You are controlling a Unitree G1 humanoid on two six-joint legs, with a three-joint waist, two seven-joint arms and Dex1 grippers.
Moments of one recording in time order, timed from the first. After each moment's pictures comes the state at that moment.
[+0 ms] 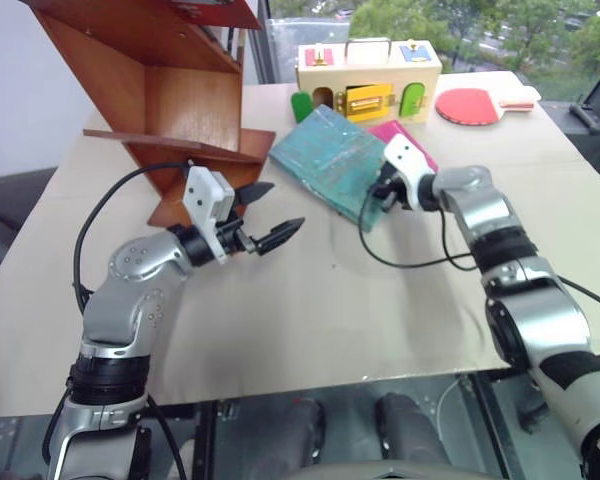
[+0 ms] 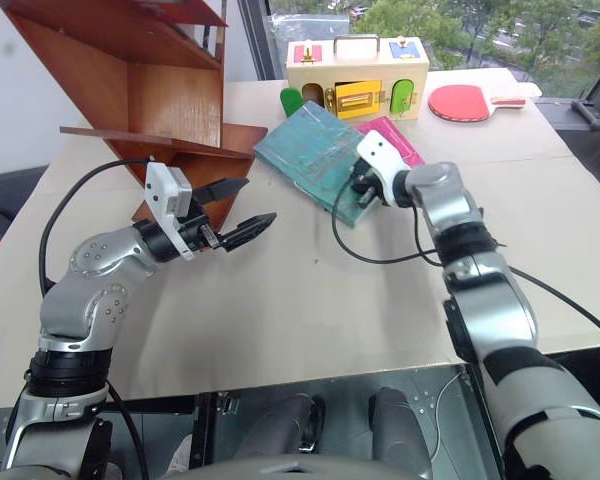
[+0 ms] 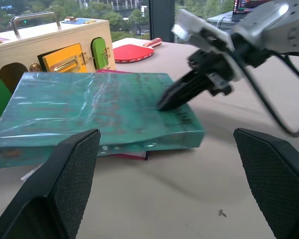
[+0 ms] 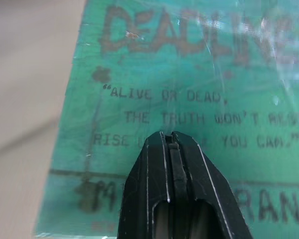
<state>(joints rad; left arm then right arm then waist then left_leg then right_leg) -0.35 0.59 0.11 -0.20 -0.50 0.39 -0.81 -0.99 -0.33 0.14 0.60 -0.12 0.47 0.92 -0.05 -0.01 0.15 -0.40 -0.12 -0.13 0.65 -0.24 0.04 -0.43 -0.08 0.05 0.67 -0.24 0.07</state>
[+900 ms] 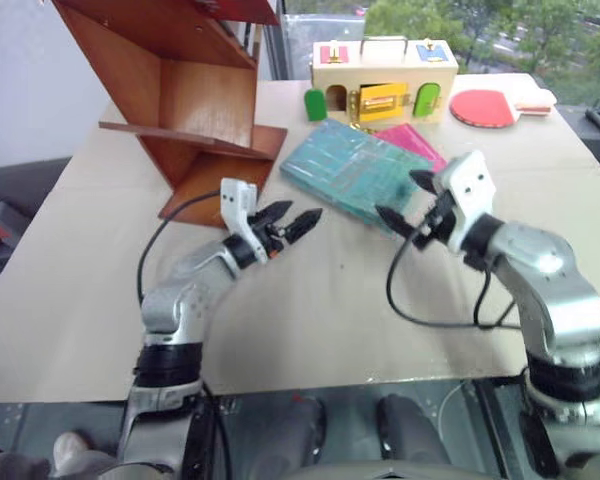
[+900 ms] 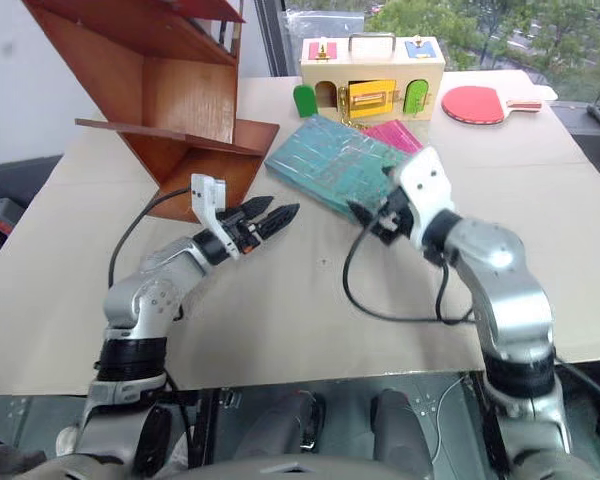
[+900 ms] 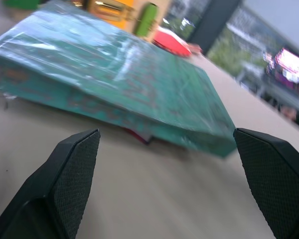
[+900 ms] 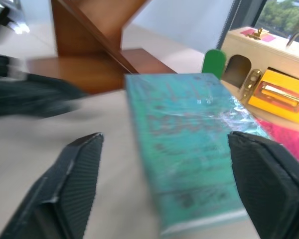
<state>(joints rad) -0.50 0.26 0.18 0.03 -0.65 0.70 -0.49 -0.28 -0.33 -0.02 -0.71 0.17 0.78 0.60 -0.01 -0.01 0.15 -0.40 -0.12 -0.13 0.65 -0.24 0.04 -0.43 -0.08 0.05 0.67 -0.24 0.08</state>
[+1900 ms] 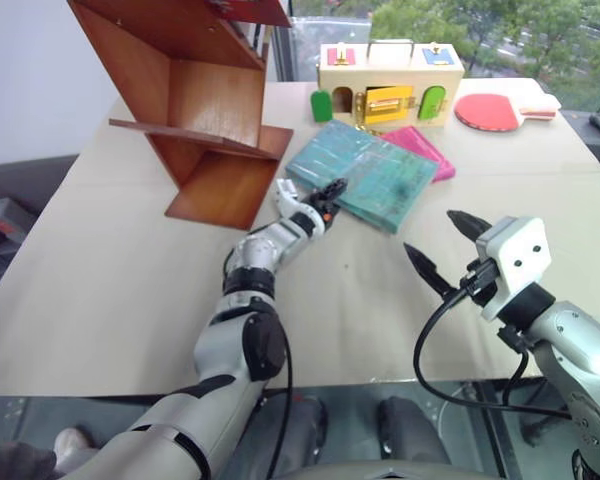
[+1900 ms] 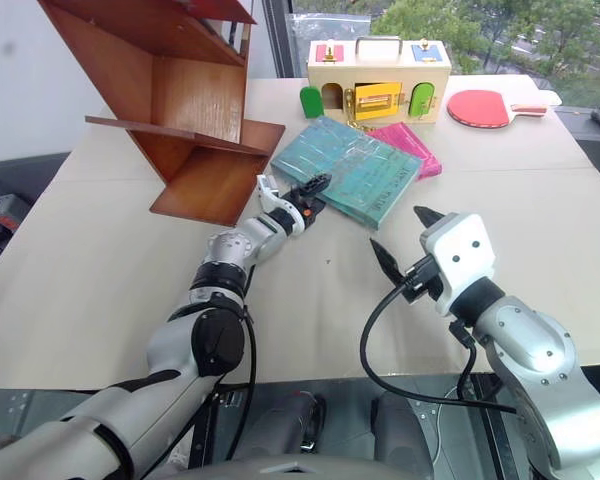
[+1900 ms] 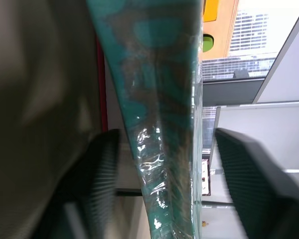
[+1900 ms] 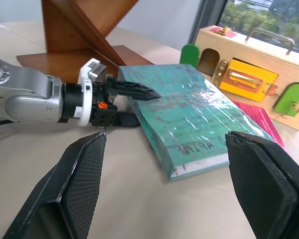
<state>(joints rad) -0.97 0.00 0.60 0.94 -0.83 0.67 -0.29 -0.02 -0.47 -0.08 -1.00 0.33 0.82 0.33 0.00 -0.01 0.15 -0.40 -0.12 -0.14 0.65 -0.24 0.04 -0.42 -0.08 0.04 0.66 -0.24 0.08</state>
